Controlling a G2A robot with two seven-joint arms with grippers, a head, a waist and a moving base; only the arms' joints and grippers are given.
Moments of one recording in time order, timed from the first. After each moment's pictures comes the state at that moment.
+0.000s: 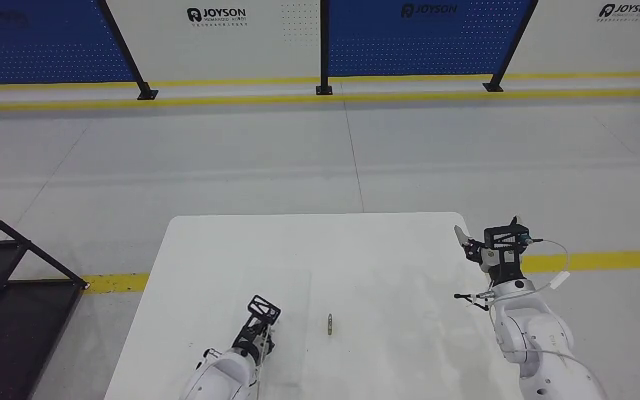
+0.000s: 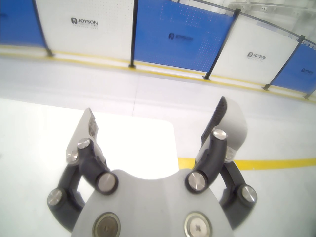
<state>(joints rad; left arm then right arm) 1.91 -1.18 -1.21 -1.88 1.57 0.03 -0.59 -1.73 -1.15 1.60 -1.80 -1.33 0.00 0.00</state>
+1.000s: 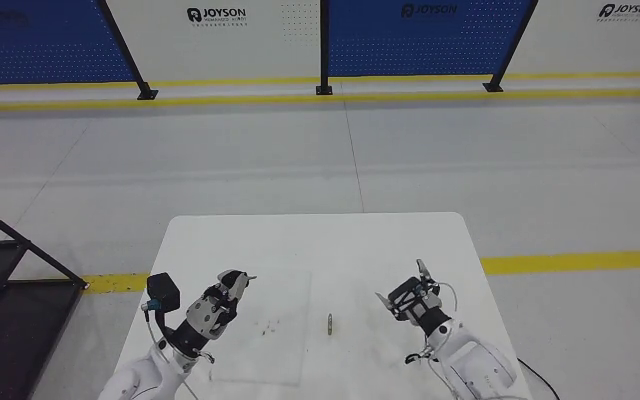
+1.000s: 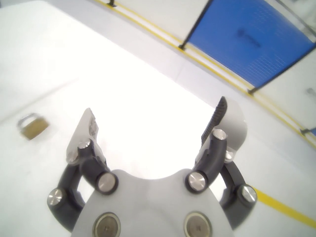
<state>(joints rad) 2.06 -1.14 -1.61 -1.98 0.86 -0.64 0.17 -1.86 -1.16 1.27 -1.88 -1.68 -0.18 0.08</state>
